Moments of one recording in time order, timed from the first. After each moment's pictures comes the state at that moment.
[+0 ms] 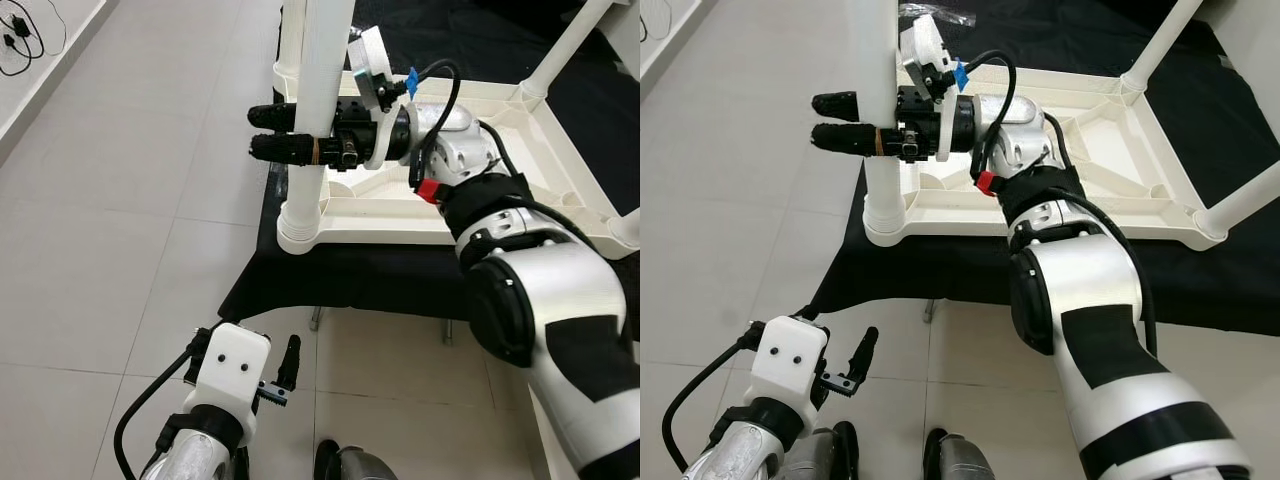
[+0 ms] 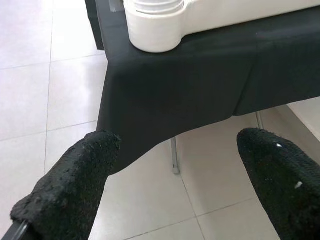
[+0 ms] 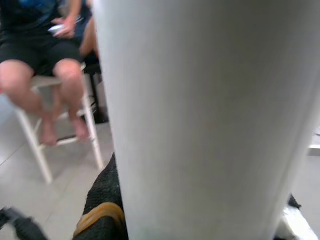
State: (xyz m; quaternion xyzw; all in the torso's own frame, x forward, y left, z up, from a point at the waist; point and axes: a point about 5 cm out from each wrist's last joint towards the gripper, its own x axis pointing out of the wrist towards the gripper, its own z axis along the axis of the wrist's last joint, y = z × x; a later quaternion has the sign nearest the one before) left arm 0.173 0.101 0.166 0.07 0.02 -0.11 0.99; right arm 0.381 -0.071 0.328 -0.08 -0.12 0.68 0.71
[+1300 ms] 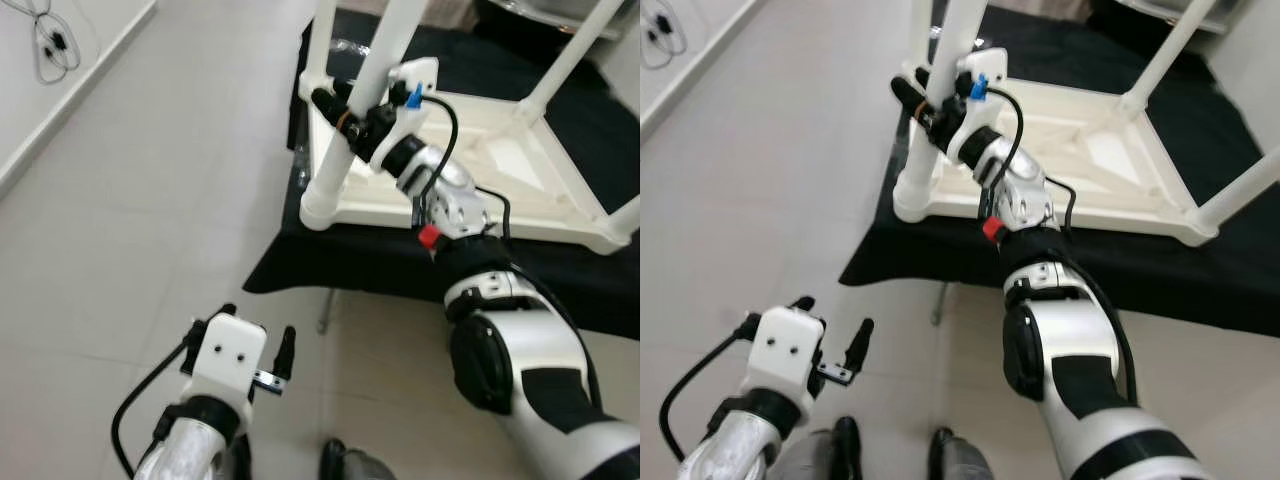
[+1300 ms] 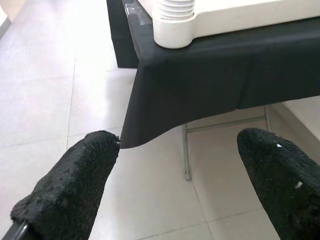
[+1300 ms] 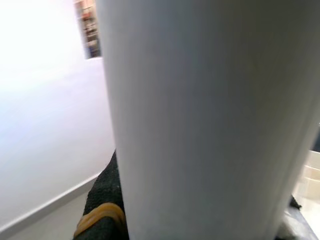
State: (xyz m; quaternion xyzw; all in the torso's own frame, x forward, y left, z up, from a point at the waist) left arm 0.181 0.101 0.168 0.07 0.01 -0.10 0.99; right arm 0.407 -0.099 0.294 0.06 -0.15 0.30 0.94
